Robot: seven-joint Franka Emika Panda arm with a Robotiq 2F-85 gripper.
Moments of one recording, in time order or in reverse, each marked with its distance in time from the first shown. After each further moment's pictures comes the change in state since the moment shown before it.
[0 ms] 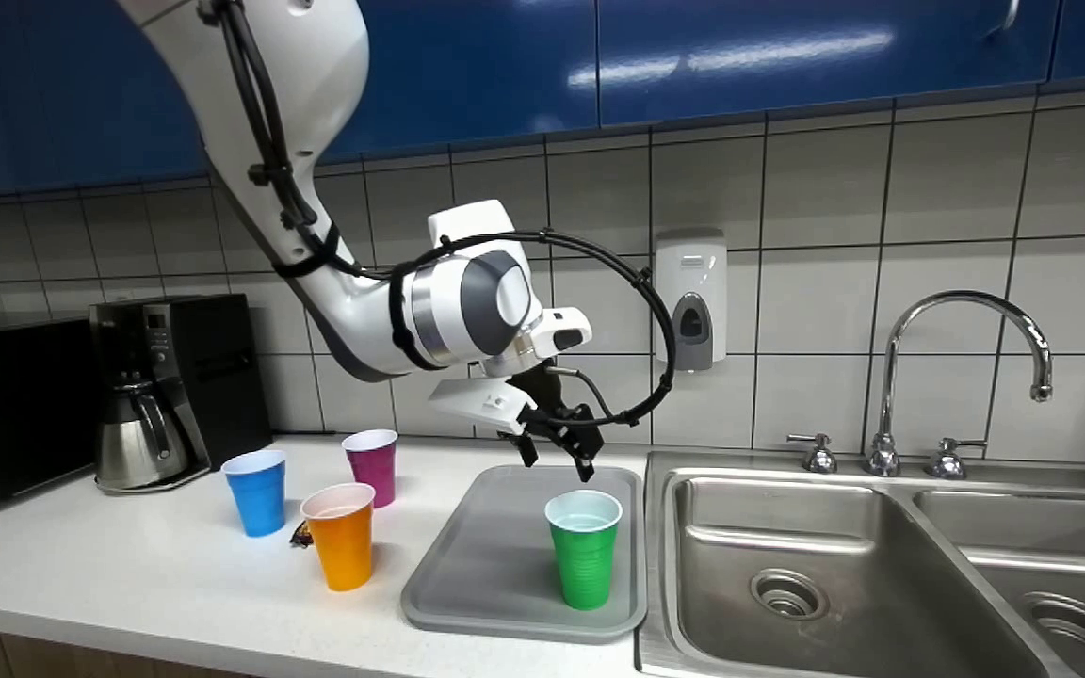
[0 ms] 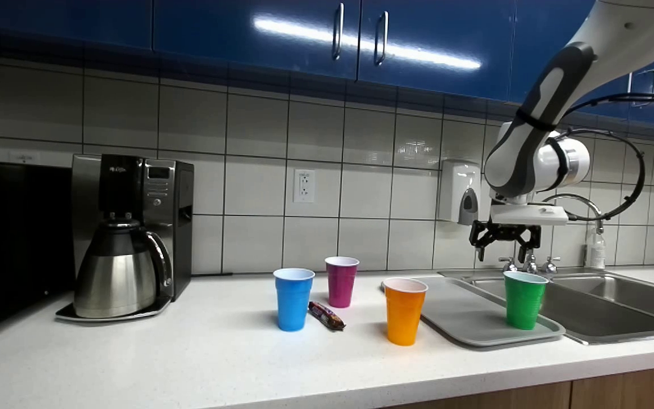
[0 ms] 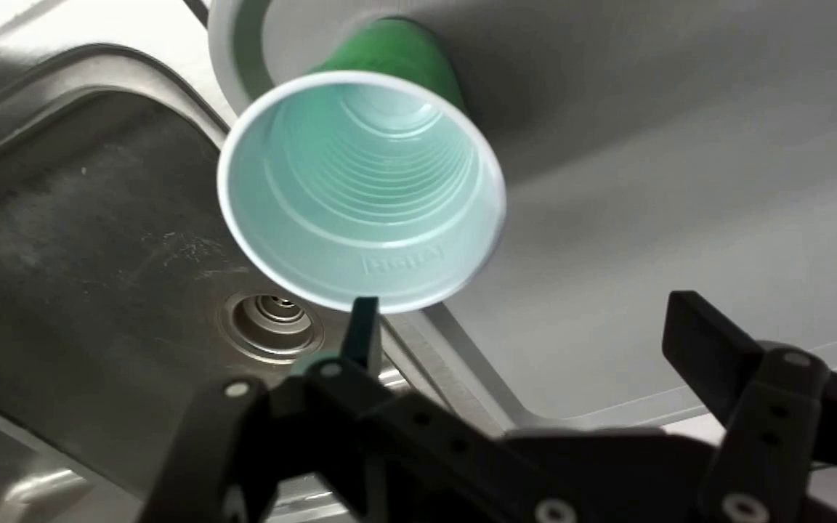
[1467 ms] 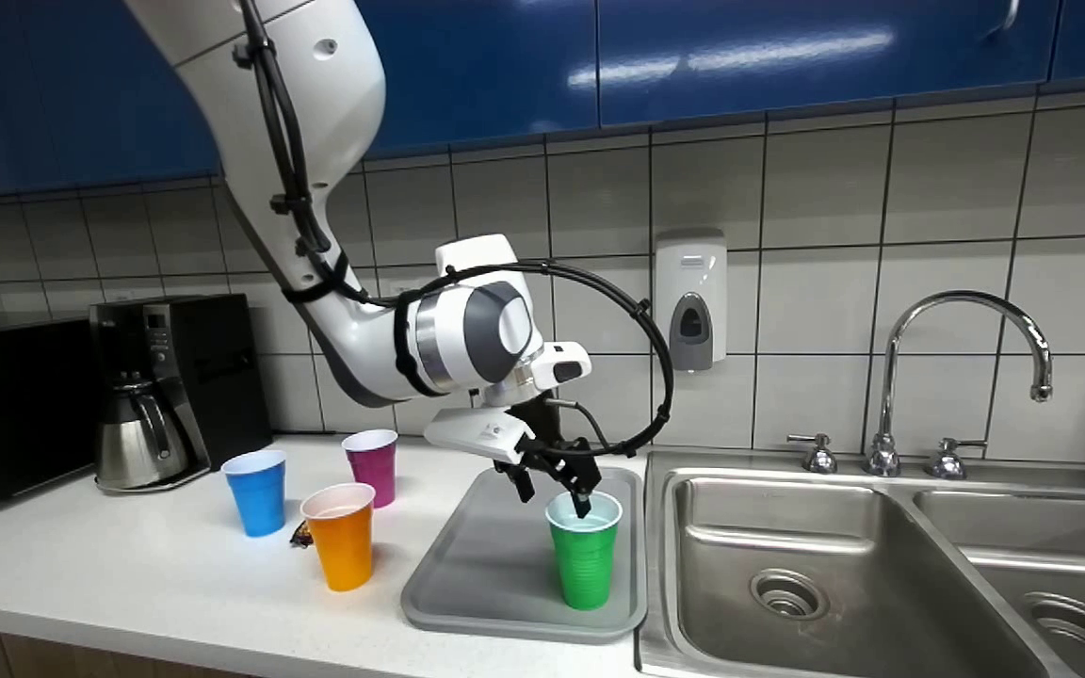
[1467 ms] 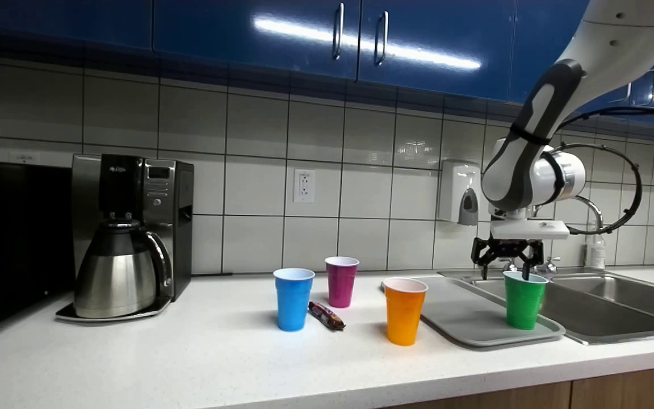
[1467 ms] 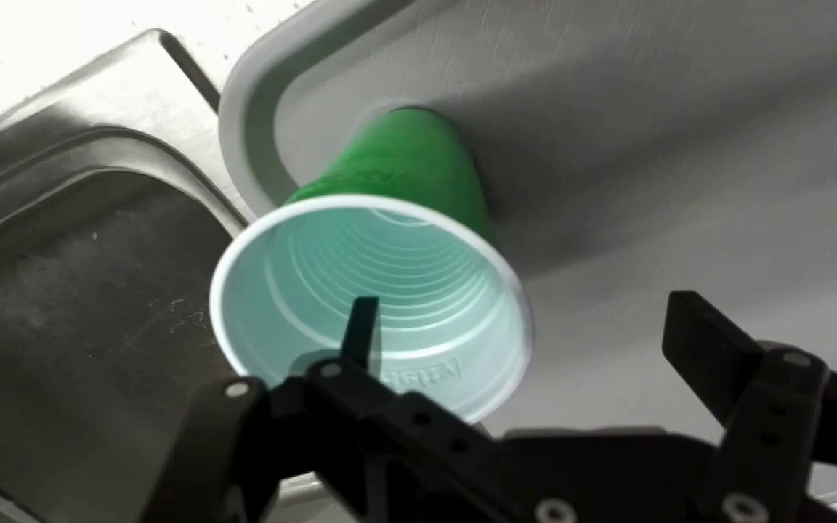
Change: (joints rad) arm -0.009 0.069 0.013 0.001 0.004 -0.026 0.000
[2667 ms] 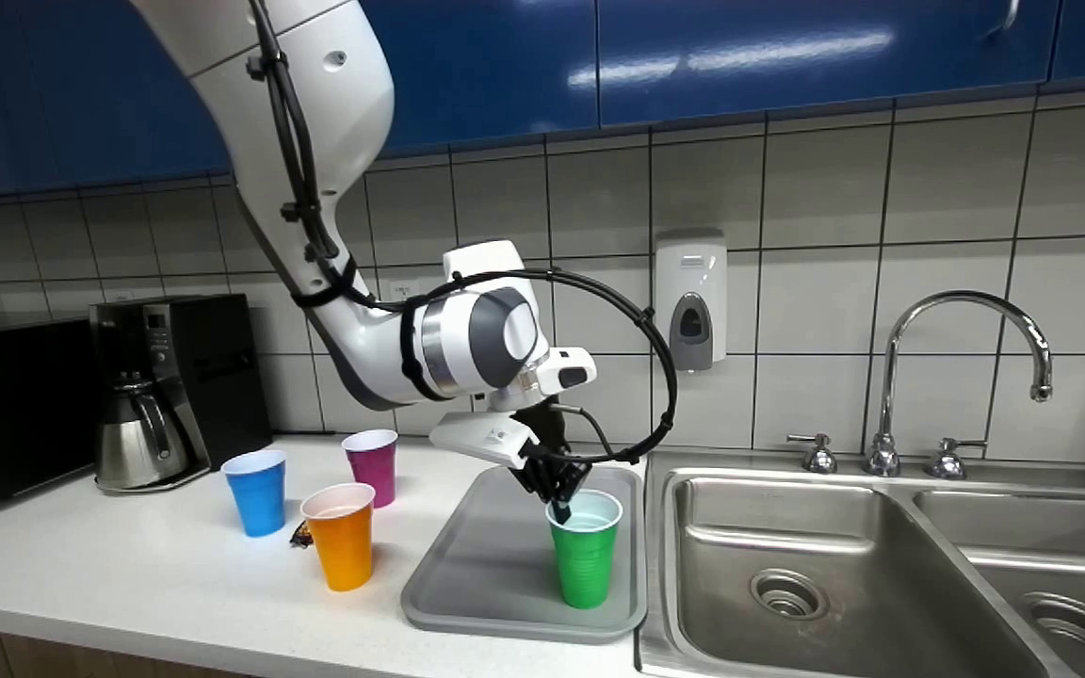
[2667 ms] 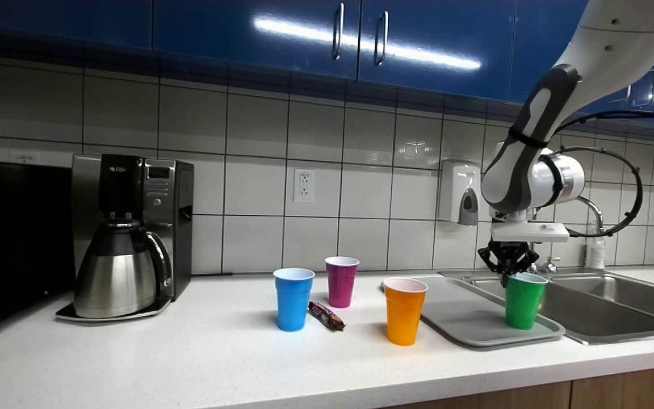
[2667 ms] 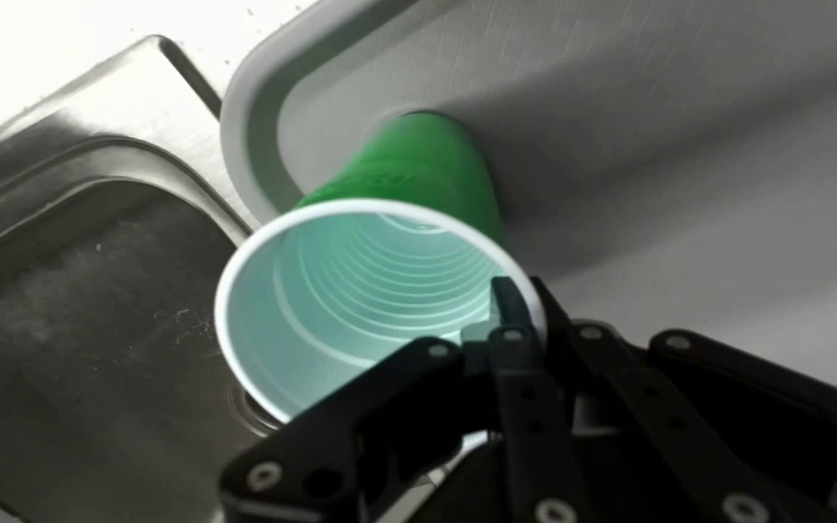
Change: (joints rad) arm -0.006 0.023 0.000 0.014 0.017 0.000 0.000
